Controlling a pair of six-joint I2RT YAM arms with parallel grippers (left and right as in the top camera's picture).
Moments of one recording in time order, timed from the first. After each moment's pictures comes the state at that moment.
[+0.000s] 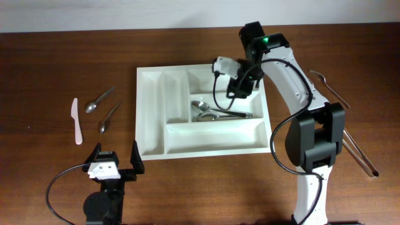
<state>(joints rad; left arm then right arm) -0.04 0.02 0.02 -0.08 -0.06 -0.07 0.23 2.23 2.02 -1.18 -0.30 -0.93</state>
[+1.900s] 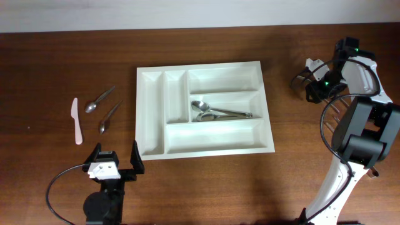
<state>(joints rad) -0.04 0.02 0.02 -0.08 -0.06 -0.07 -0.31 2.29 1.86 -1.04 -0.06 -0.74</state>
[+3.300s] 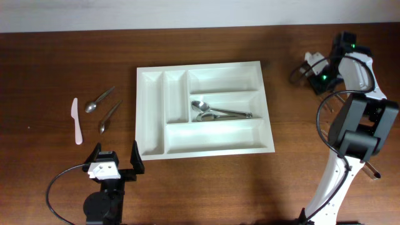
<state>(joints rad) -0.04 0.02 0.02 -0.08 -0.06 -0.07 -0.28 2.37 2.02 -1.03 -0.05 -0.73</state>
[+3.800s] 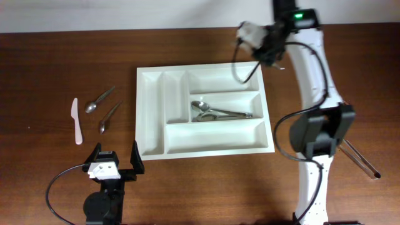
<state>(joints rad) -0.04 0.02 0.02 -0.08 -0.06 -0.07 0.15 2.37 2.45 -1.29 -0.24 -1.03</state>
